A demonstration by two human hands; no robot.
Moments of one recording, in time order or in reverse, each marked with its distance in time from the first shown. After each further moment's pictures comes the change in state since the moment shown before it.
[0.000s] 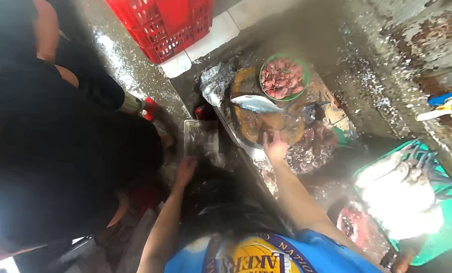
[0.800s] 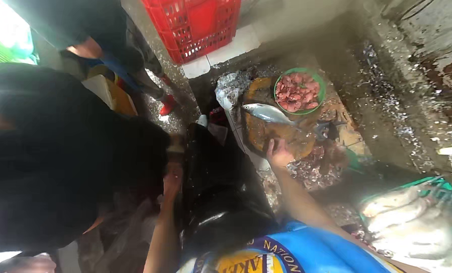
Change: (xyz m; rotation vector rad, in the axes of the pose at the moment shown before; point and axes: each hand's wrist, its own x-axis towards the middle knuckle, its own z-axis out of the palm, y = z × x) left_hand -0.074 -0.039 -0.009 0.015 0.357 -0.138; right_hand 0.011 -0.004 0.009 -0.135 0.040 -0.024
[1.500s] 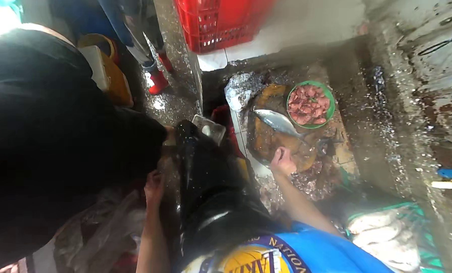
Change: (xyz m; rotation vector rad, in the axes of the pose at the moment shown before) left_hand -0.014 -0.064 -0.025 -0.202 0.169 -0.248; right_hand -0.002 -0.002 0.004 -0.083 0.077 -0.040
